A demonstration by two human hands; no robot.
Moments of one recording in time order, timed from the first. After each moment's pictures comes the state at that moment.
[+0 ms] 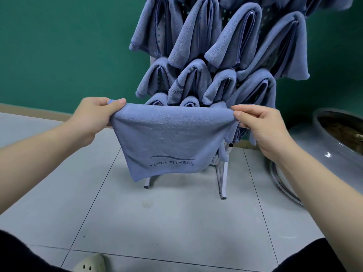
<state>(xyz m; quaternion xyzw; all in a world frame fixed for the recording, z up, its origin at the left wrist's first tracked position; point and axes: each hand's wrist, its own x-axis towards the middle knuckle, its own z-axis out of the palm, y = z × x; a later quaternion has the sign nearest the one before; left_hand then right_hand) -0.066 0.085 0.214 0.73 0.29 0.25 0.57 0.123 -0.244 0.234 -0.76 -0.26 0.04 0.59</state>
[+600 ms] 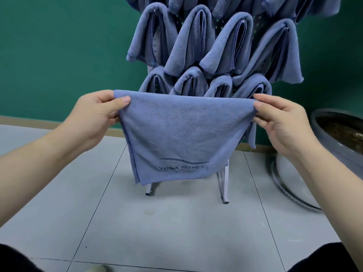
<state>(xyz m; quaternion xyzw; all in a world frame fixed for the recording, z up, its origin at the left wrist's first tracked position) -0.067 0.070 0.242 0.67 0.16 0.28 0.67 0.128 -0.265 0.258 -0.65 -0.20 0.05 0.73</state>
